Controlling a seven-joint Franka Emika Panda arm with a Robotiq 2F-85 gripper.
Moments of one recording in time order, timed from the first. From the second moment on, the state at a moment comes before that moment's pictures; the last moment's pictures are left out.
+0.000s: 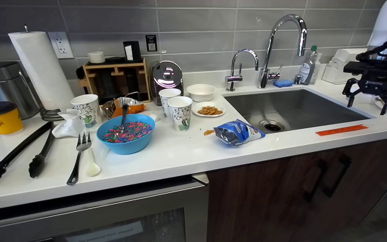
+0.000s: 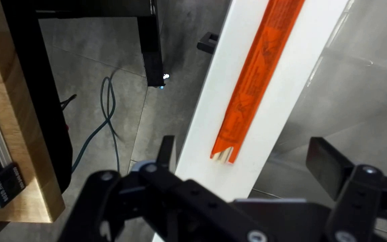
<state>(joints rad) -0.26 -0.02 -0.10 -2.75 -0.19 2.67 1.40</state>
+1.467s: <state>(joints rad) -0.14 0.18 -0.23 -2.75 -0.09 2.90 1.40</state>
